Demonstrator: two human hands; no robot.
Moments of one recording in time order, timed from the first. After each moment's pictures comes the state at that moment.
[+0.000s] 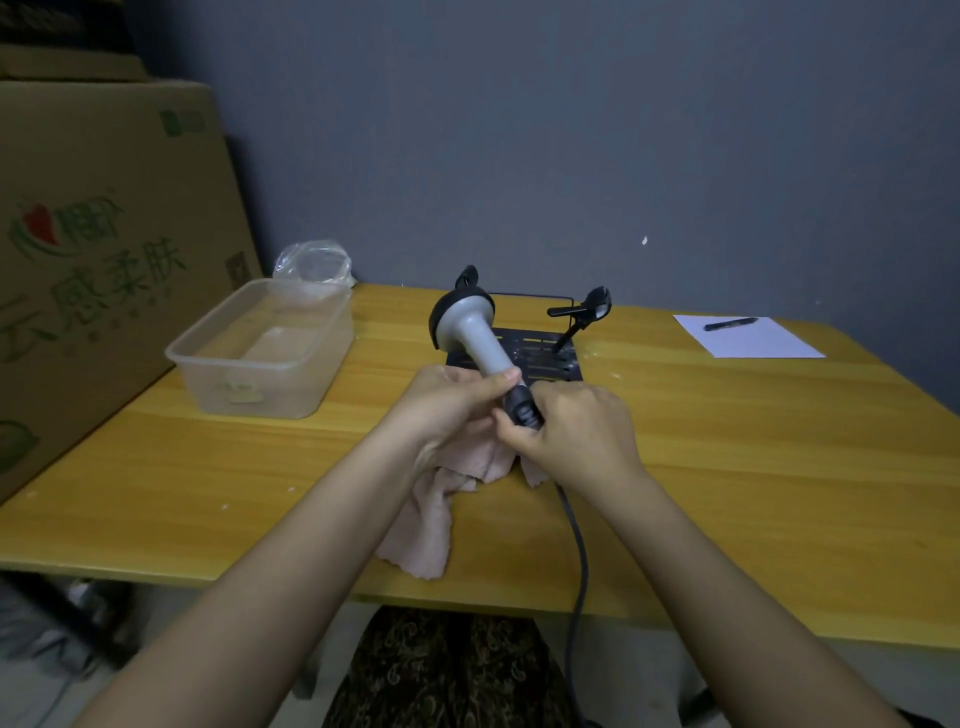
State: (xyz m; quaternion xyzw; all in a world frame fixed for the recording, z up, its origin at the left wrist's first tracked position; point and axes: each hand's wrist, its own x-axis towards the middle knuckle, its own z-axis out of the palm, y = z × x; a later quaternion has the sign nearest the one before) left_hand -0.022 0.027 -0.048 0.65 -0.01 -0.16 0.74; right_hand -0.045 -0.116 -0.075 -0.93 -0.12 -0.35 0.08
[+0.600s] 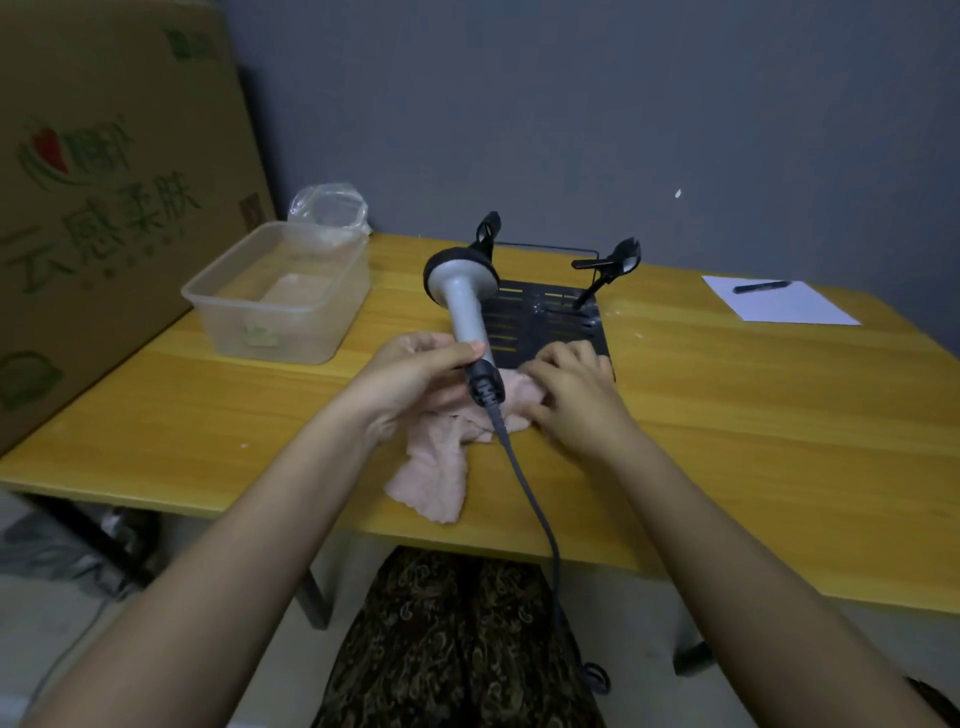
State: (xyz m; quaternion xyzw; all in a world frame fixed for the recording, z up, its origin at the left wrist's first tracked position) left_hand -0.025 0.068 -0.073 0.63 -0.03 -0.16 0.76; right_hand -0.011 -0.131 -0.126 -0.98 -0.14 -0.15 0.07
